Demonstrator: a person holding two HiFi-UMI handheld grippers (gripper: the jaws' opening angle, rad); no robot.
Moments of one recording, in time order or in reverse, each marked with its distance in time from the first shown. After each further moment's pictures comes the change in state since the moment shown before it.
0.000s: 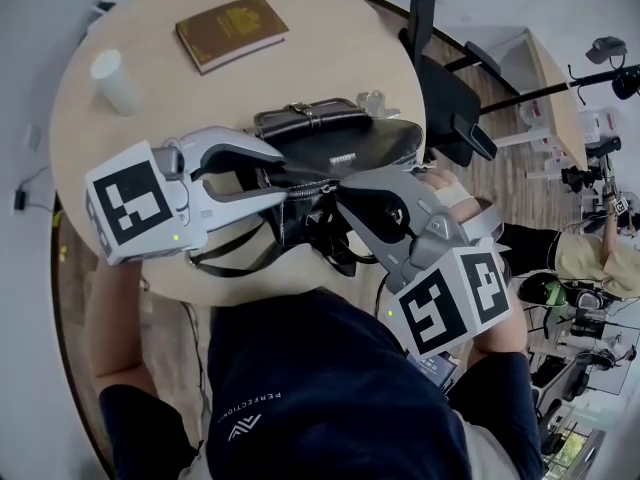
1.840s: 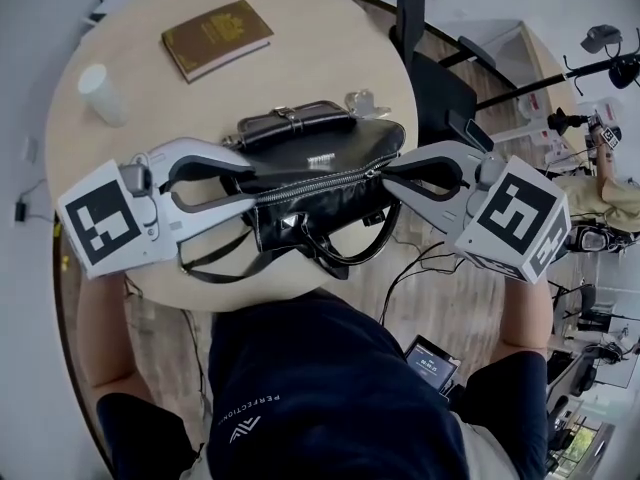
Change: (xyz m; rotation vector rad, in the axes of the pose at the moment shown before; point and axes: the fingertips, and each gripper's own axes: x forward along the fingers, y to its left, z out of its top) left arm -0.005 -0.001 -0.007 0.056 0.054 0.011; right arm -0.028 -0.027 -0.077 0.495 -0.052 0.223
